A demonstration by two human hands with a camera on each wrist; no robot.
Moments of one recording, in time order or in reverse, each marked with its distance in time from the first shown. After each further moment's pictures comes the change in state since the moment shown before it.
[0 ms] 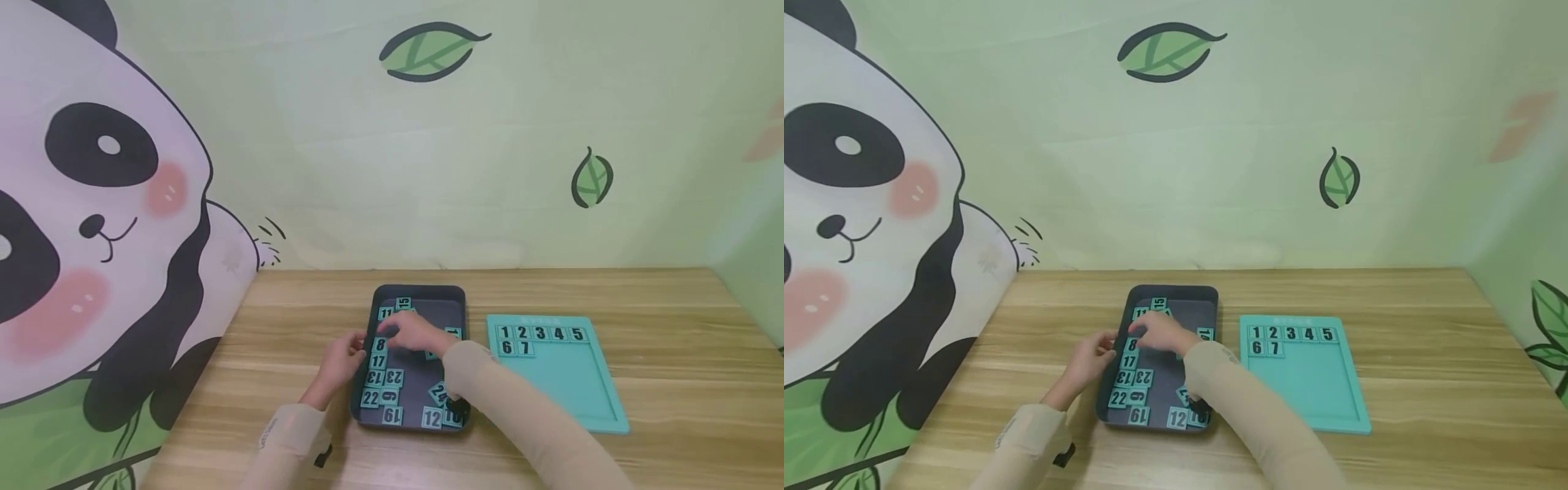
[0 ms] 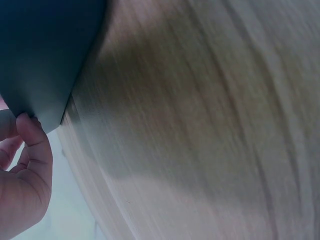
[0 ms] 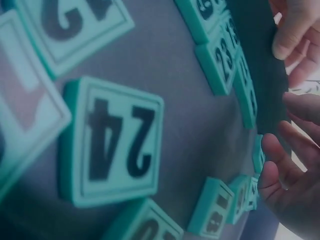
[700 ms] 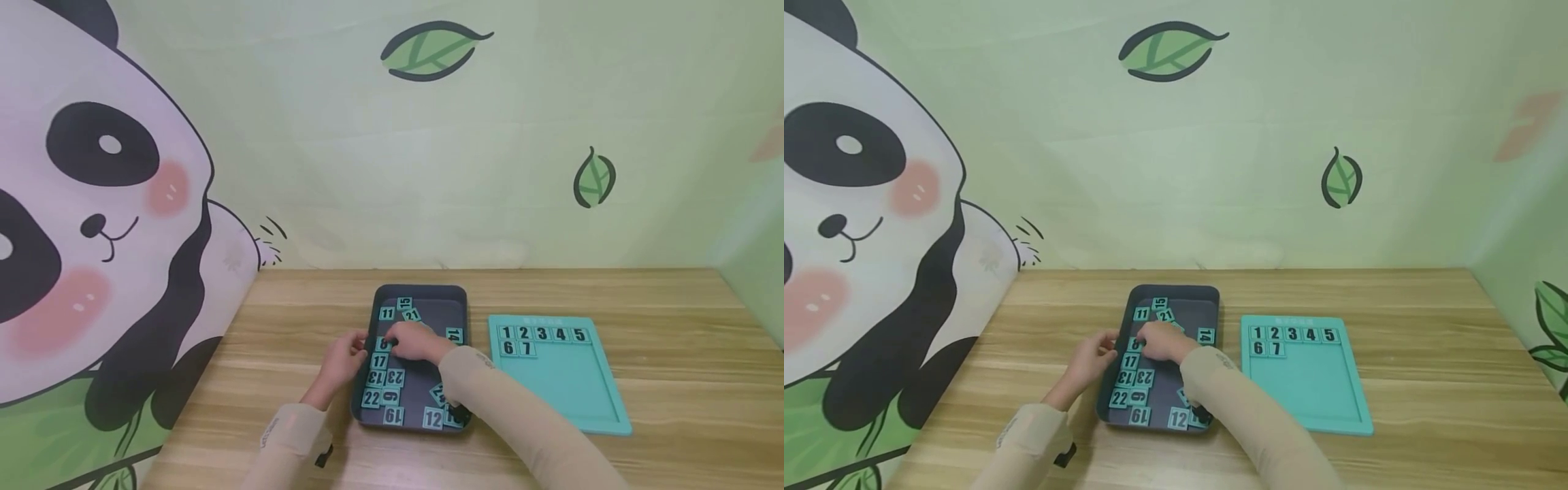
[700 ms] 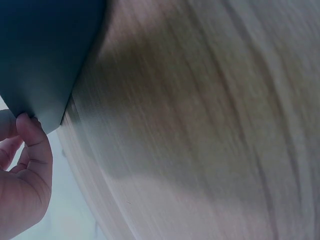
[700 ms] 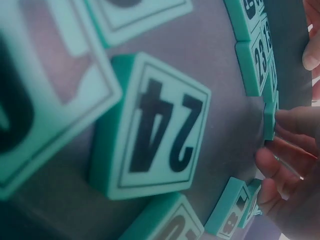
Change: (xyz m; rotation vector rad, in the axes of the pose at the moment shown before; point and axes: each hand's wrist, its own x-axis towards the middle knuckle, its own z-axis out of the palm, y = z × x) left_hand 0.001 -0.001 0.002 0.006 -0.004 -0.003; right_hand -0.002 0.001 0.012 -0.274 -0.037 0.069
